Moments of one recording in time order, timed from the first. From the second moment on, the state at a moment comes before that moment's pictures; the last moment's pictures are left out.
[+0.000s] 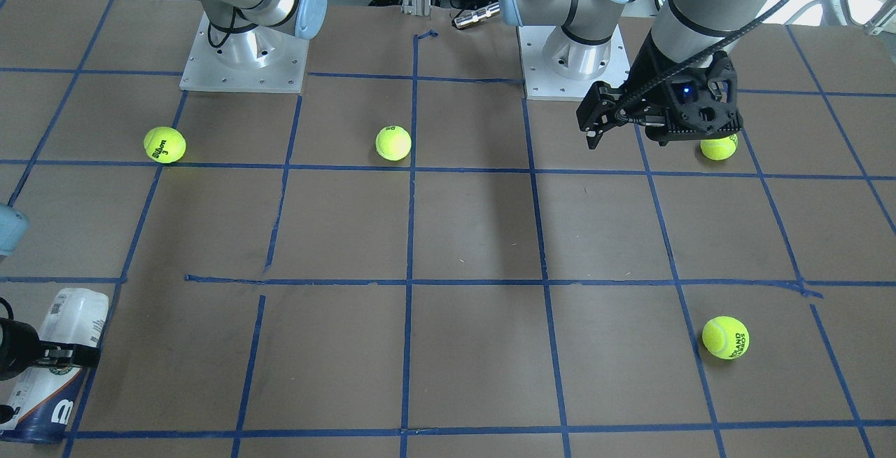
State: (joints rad) left arm -1.52 -1.58 -1.59 -1.61 1.61 -0.01; right arm 1.19 -0.85 1.35 -1.97 -1.58 -0.36
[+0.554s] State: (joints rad) left arm -1.52 -1.58 -1.59 -1.61 1.63 -0.02; right arm 1.35 -0.94 1.35 -1.90 -1.56 -0.48
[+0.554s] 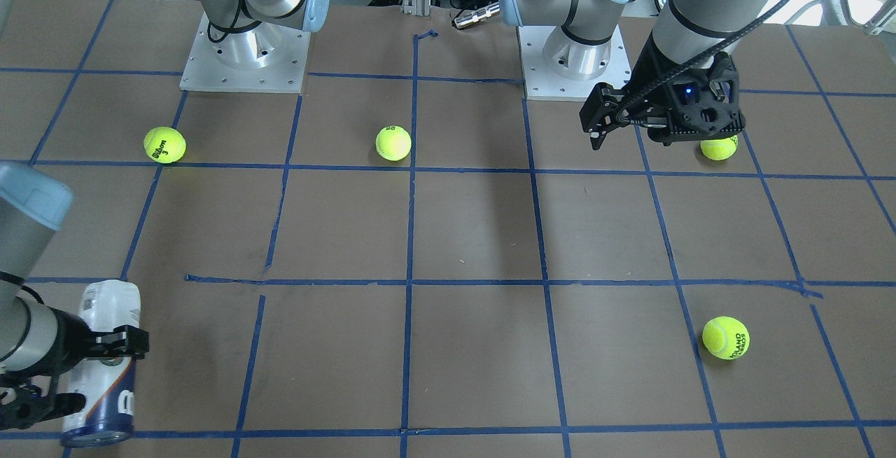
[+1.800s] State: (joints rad) left arm -1.52 -1.58 -1.59 -1.60 1.63 -0.01; right arm 1.91 -0.98 1.38 -2.01 -1.57 -1.16
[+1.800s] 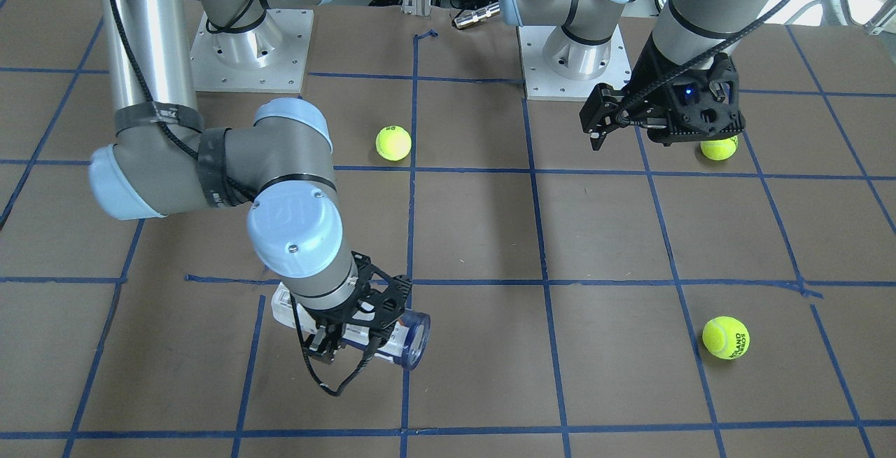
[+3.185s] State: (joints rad) left arm -1.52 -1.58 -1.58 -1.60 1.63 -0.01; right arm 2.02 -0.94 1.54 -2.31 -1.57 -1.07
